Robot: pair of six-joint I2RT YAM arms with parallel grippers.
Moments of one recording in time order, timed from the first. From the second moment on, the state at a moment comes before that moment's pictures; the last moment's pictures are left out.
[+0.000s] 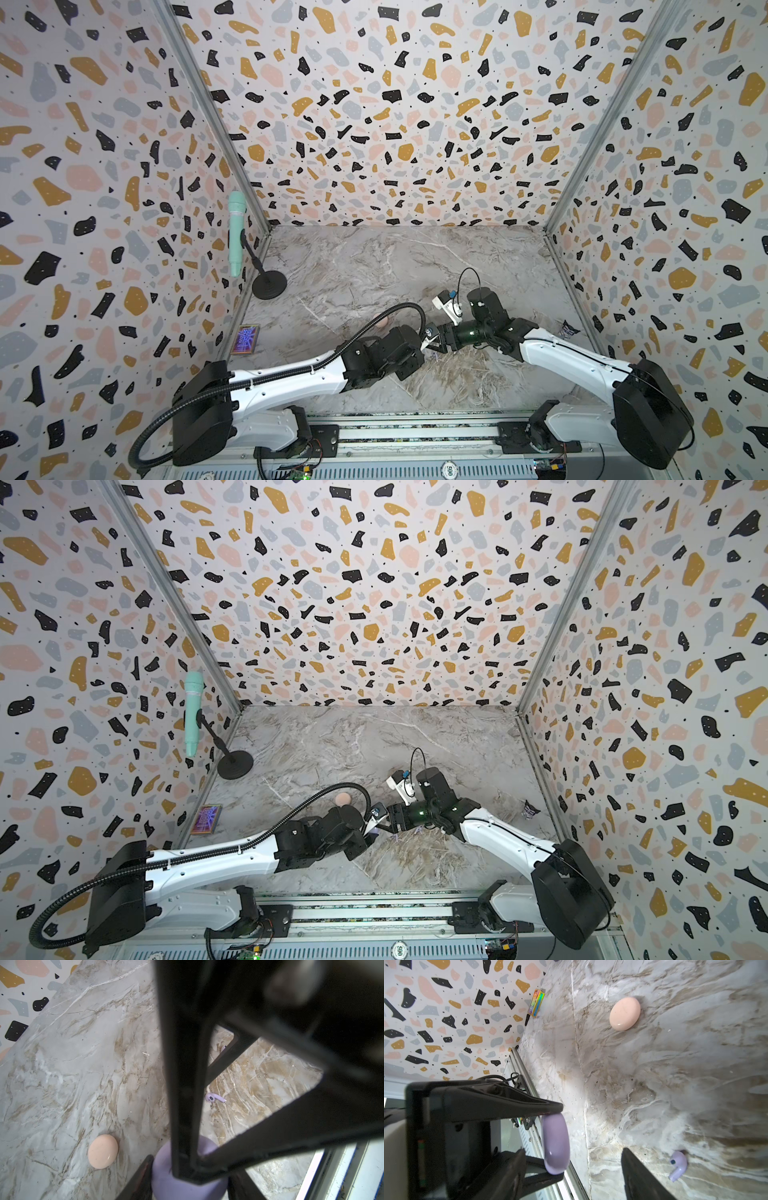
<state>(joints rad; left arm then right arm) -1.12 1.26 0.79 -0.33 -0.22 0.05 0.66 1.28 0.68 -0.13 -0.73 0.45</state>
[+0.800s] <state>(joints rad) -1.14 1.26 0.79 -0.33 -0.22 0.07 0.69 1.31 0.64 -0.05 -0.82 0.46</state>
